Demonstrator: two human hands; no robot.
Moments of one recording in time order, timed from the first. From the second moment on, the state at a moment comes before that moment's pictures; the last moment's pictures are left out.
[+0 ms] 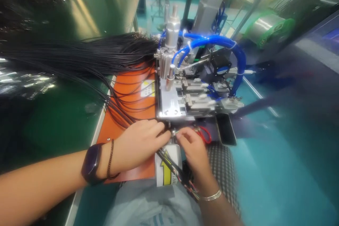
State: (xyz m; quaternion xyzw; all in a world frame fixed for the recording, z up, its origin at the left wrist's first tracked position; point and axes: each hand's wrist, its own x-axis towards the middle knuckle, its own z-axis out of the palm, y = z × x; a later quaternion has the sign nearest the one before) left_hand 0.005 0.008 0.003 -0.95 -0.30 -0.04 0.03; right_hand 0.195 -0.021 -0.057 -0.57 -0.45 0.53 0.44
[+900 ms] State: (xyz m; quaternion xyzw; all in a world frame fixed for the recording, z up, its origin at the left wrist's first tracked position) left_hand 0.010 0.002 0.001 -0.95 -0.30 -0.05 0.07; right_hand 0.199 -0.014 -0.043 -0.59 -0.47 0.51 0.40
